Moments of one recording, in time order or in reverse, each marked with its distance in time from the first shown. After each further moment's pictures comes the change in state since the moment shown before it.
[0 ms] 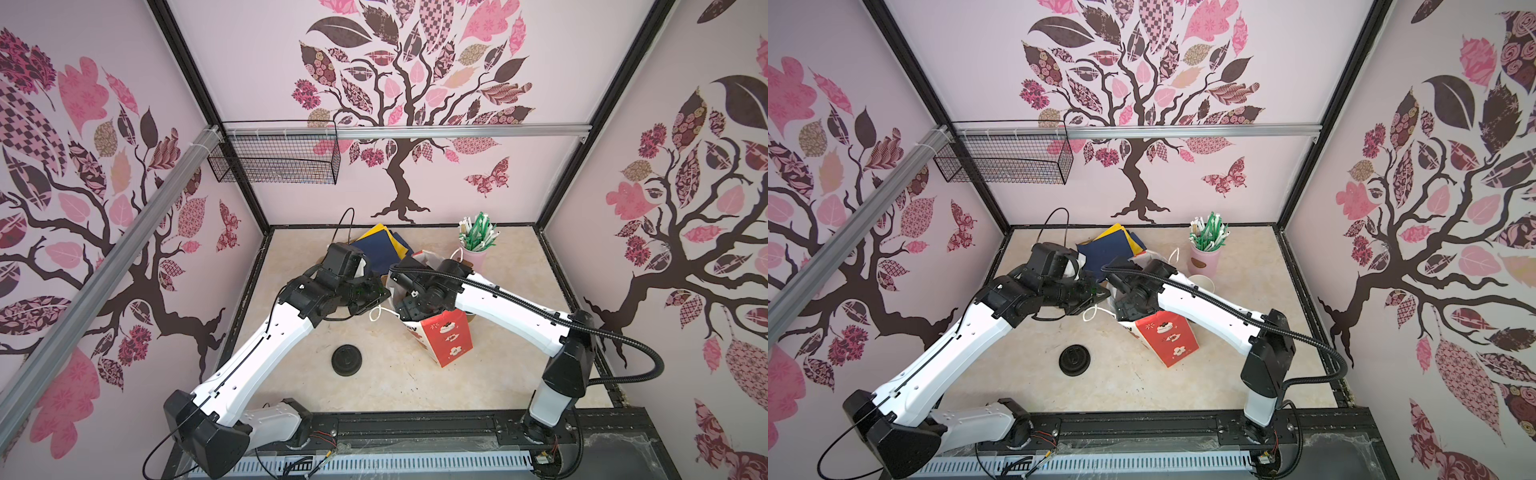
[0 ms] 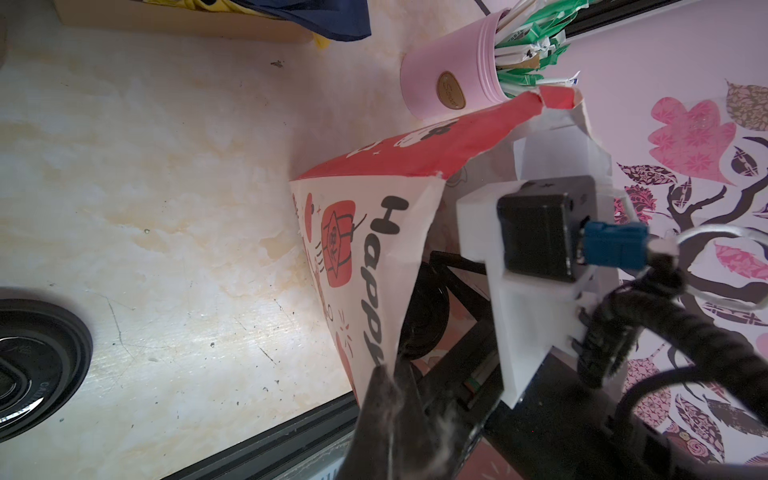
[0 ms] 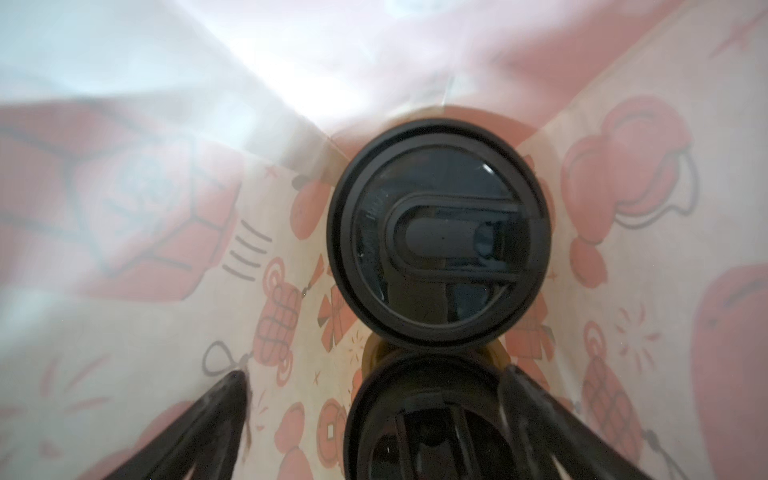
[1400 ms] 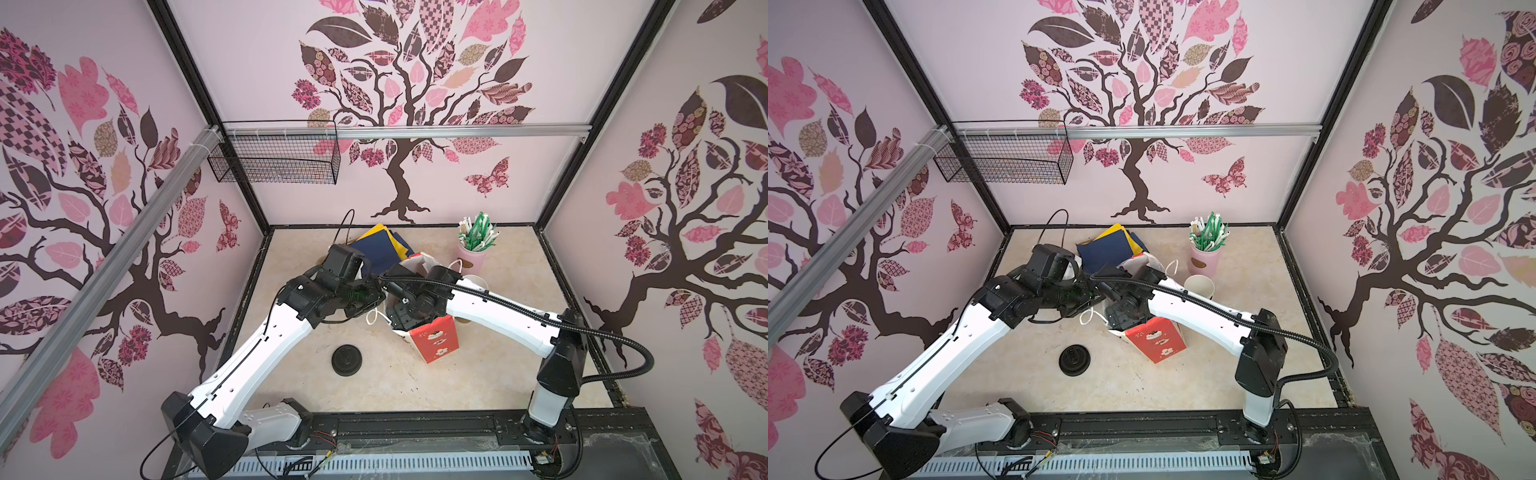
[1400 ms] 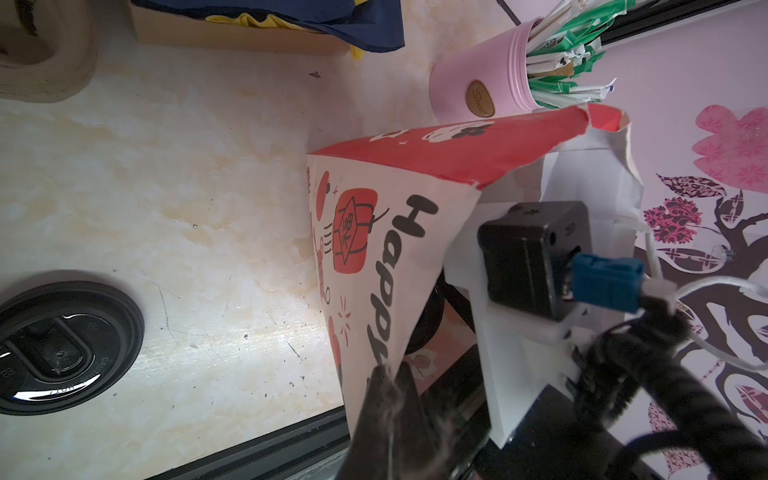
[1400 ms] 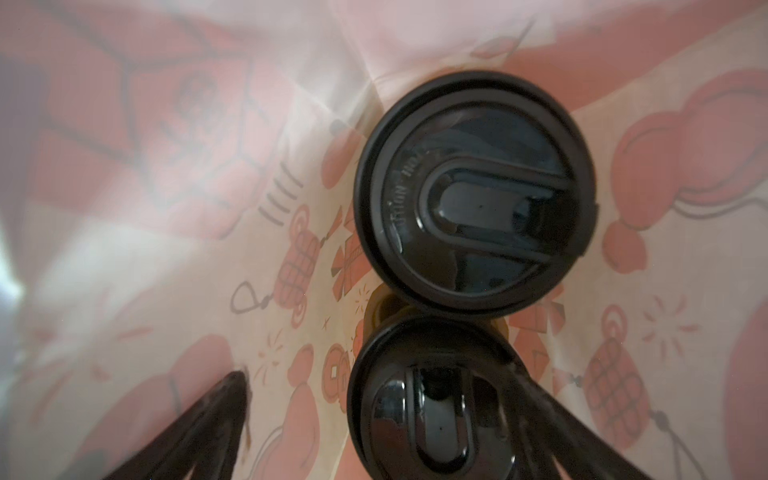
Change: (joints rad) left arm -0.021 -0.003 0.023 -0.069 -0.079 0.004; right arm 0.065 0.050 0.033 0.009 0.030 0.022
